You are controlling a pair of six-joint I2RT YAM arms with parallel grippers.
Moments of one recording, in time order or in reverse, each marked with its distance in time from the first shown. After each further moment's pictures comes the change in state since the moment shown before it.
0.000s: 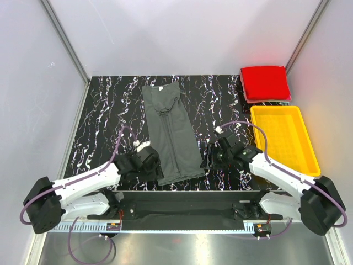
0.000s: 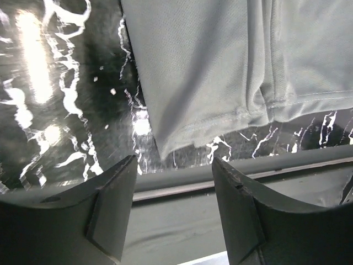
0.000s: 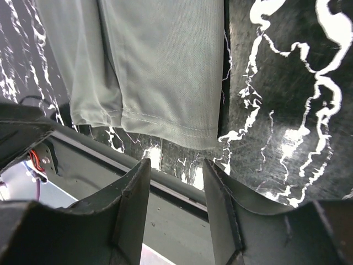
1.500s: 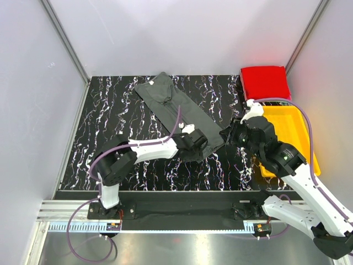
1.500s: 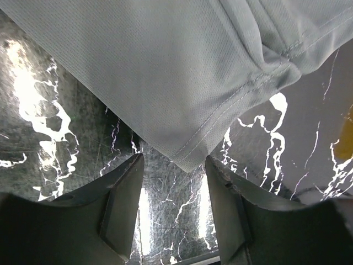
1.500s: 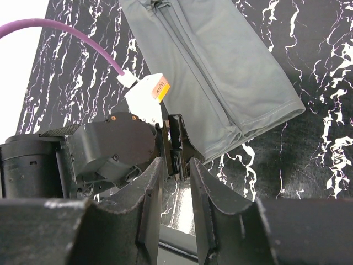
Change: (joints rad) left arm -0.089 0.814 0.601 0.237 -0.067 -0.023; right arm 0.002 -0.272 0.423 -0.248 0.400 -0.154
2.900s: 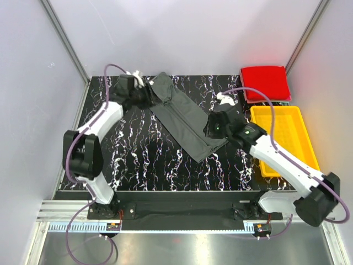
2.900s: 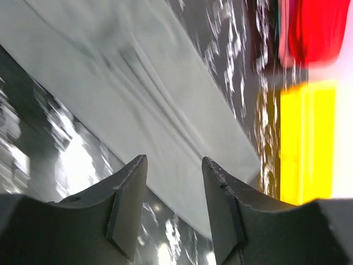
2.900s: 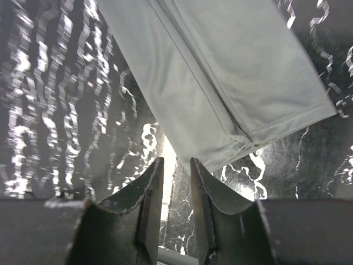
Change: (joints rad) left arm 0.822 -0.090 0.221 0.122 0.612 0.485; right arm 0.019 0.420 0.039 0.129 -0.004 0.003
